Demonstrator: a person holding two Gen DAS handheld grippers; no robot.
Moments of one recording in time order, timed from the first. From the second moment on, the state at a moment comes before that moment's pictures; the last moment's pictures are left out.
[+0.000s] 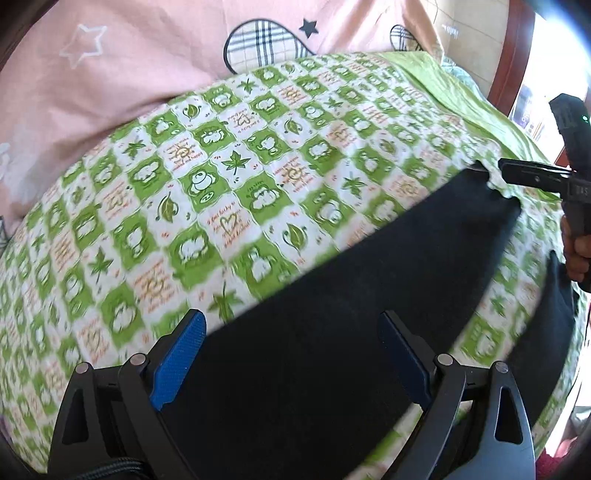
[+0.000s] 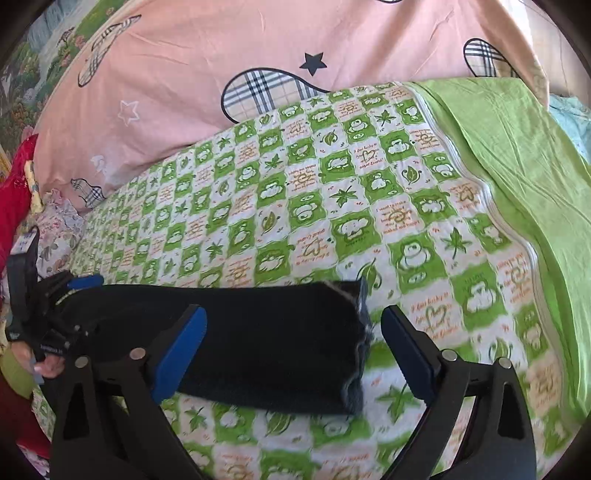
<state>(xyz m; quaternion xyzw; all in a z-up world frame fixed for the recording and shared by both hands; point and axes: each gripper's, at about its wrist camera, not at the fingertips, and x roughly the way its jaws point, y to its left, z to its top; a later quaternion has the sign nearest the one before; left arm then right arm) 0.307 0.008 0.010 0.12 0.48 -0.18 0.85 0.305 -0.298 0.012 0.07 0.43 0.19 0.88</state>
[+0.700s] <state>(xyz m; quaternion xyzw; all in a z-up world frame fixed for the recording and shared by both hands) 0.319 -0.025 -0.013 0.13 0.52 -0.27 0.80 0.339 -0.308 -0.005 0.09 0.44 0.23 0.86</state>
